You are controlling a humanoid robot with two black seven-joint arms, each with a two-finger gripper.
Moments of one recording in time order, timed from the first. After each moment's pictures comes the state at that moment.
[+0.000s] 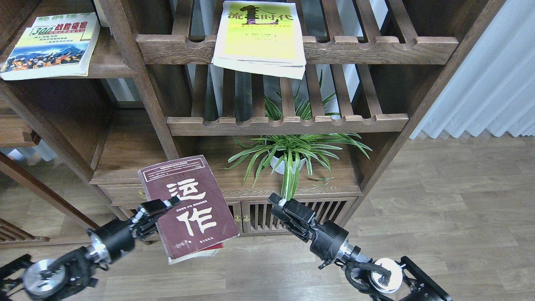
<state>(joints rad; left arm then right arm) -0.27 0.91 -0.72 -1.24 -0.50 -0.49 0.40 0.07 0.01 1.10 0.93 0.12 0.58 -0.49</state>
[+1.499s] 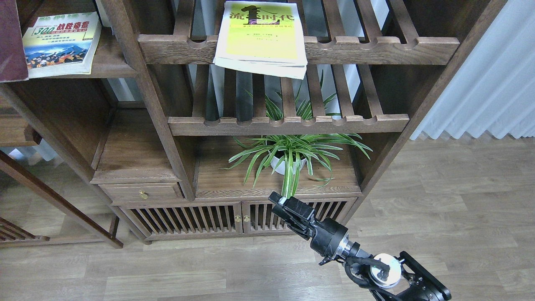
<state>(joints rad) -0.97 1.30 -0.72 -1.12 -0.38 -0.49 0.46 0.08 0.02 1.11 0.94 0.12 0.58 -0.49</state>
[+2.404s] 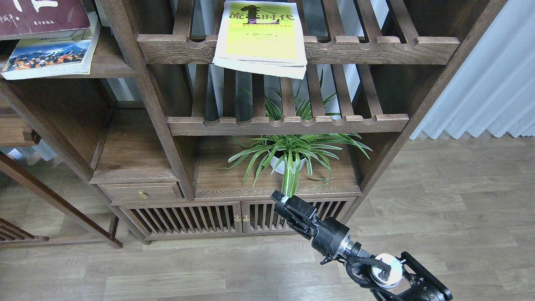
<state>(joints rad) -1.20 0.79 -0.72 -0.54 -0.37 -0.49 0.49 0.08 0.01 1.12 0.93 0.13 0.58 -0.49</state>
